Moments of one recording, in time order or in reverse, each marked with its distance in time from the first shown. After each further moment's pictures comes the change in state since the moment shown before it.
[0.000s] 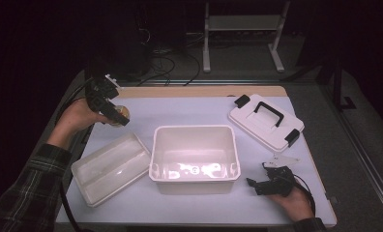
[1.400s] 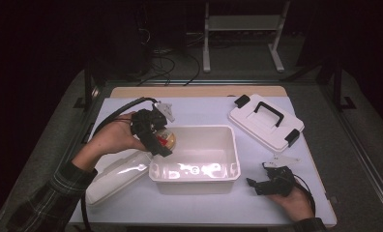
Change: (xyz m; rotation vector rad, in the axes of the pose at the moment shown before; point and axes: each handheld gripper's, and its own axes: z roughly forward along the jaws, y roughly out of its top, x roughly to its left) left arm -0.153 0.048 0.013 -0.010 -0.199 0.436; right arm 0.000 0.000 0.000 0.000 0.001 0.004
